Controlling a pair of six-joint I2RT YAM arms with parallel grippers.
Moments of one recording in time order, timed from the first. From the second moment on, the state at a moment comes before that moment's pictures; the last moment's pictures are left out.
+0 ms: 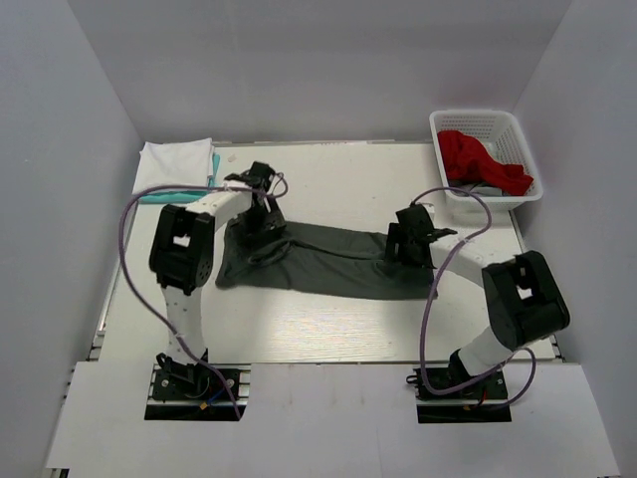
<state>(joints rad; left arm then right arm) -0.33 2.03 1.46 -0.76 -0.15 -0.69 0.41 1.58 0.83 -0.31 0.27 0.43</state>
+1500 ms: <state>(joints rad) -0.33 2.31 2.21 -0.09 0.28 -0.57 0.89 1.25 0.75 -0.29 0.10 0.46</state>
